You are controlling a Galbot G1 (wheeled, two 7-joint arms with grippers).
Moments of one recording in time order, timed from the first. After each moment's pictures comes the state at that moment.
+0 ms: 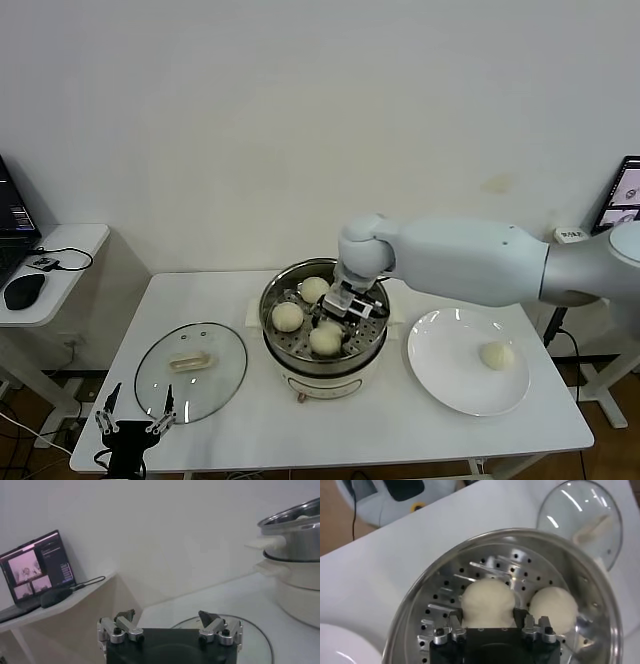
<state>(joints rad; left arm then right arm) 1.78 -1.32 -0.70 -2.03 0.03 -0.05 -0.18 0.53 1.14 -1.36 1.44 0.07 0.14 -1.05</state>
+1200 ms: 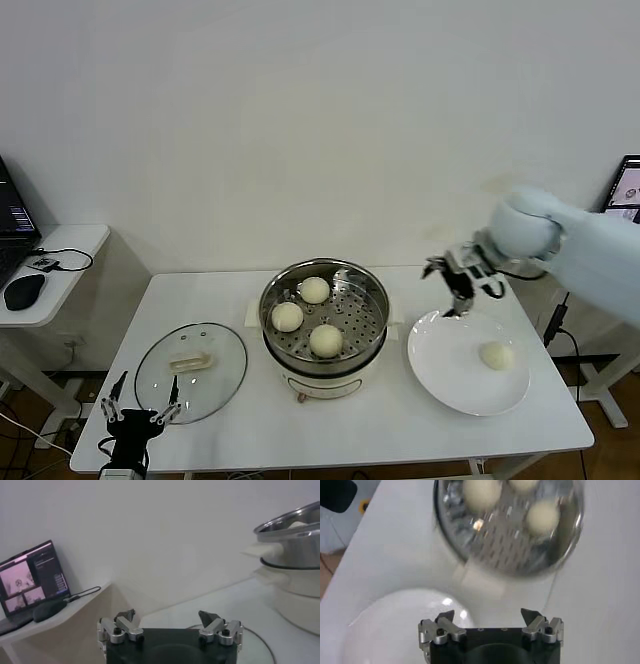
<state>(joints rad) 1.75 -1.28 -0.68 -2.03 0.04 -0.04 -0.17 0.38 0.50 -1.03 1.60 0.04 -0.19 -1.08</state>
